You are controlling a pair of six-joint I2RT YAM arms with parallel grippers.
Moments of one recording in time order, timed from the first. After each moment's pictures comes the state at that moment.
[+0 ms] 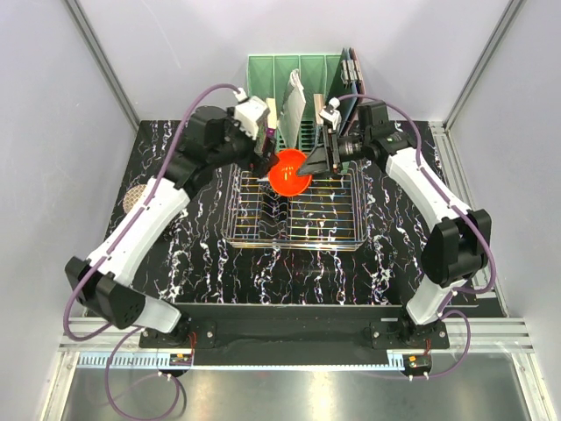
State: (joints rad) left arm -0.51 1.44 1.53 -0.50 0.26 0.12; right arm 0.32 1.73 1.59 -0.51 -1.18 0.42
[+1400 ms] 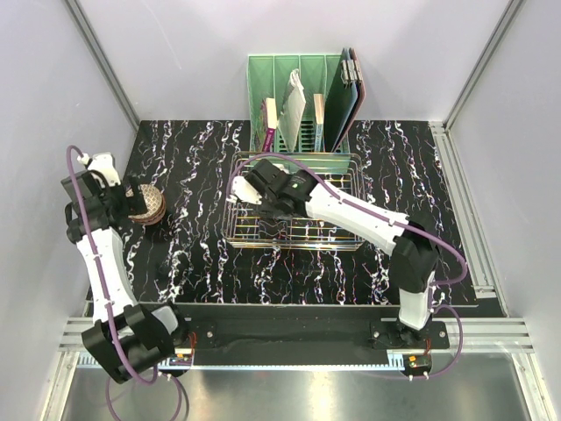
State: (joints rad) left arm 0.49 1.07 0.99 -0.55 0.20 0.18; right arm 0.96 1.88 1.75 -0.84 0.38 -0.64
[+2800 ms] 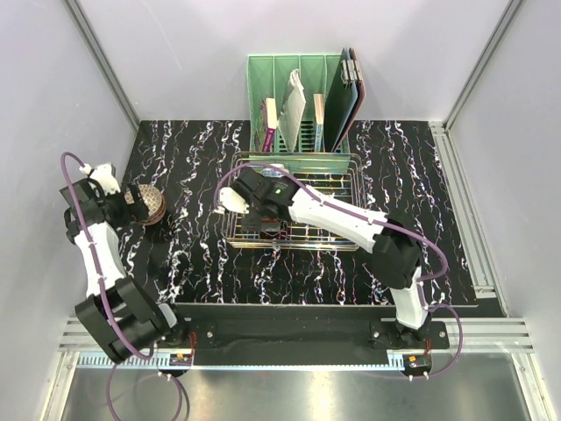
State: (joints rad) left arm 0.60 1.19 0.91 -0.47 0.37 0.20; right arm 1.01 2.01 1.81 -0.80 0.35 -0.68
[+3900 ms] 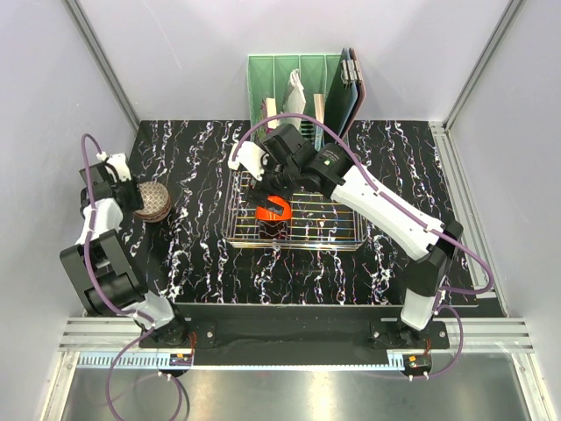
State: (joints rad) left arm 0.49 1.51 1.00 -0.27 0.23 0.22; right arm 0.91 1.81 2.00 -0.97 -0.05 -0.46
